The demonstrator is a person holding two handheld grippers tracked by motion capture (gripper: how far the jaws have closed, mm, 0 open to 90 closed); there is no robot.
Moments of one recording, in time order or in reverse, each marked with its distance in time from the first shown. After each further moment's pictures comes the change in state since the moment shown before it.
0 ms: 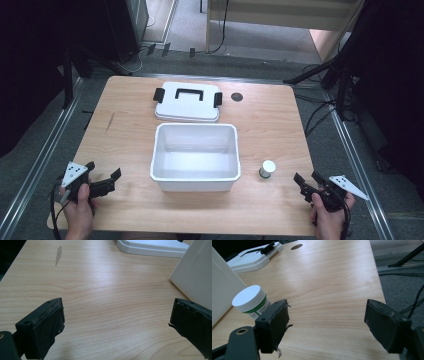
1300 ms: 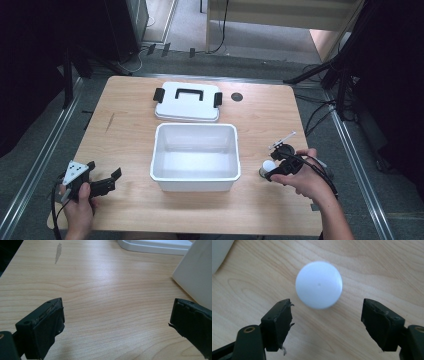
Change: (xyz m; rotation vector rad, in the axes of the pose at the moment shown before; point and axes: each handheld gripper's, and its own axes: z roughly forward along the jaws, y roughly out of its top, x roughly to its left) left arm 0.000 0.001 0.003 0.021 0.003 0.001; right arm 0.119 0.089 0.081 0.898 -0.036 -0.494
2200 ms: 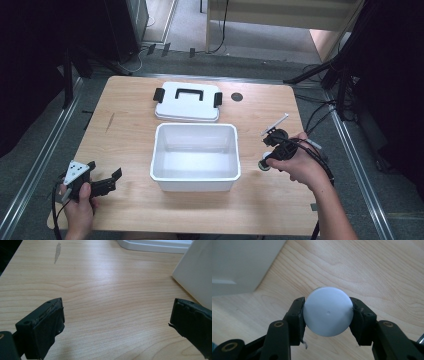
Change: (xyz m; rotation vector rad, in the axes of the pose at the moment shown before) left arm -0.001 0.000 0.001 0.006 0.004 0.013; right arm 0.011 0.040 -0.041 0.008 0.049 -0.044
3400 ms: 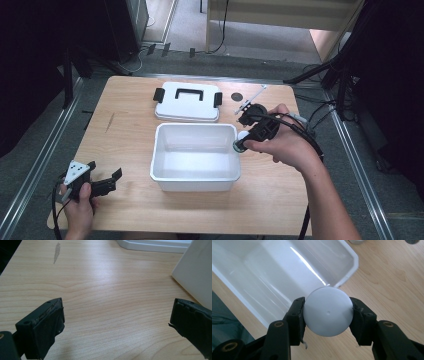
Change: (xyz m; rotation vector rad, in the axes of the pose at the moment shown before) left arm 0.000 0.000 0.000 -0.002 -0.002 0.001; right arm 0.065 0.061 -0.079 -0.123 0.049 -0.202
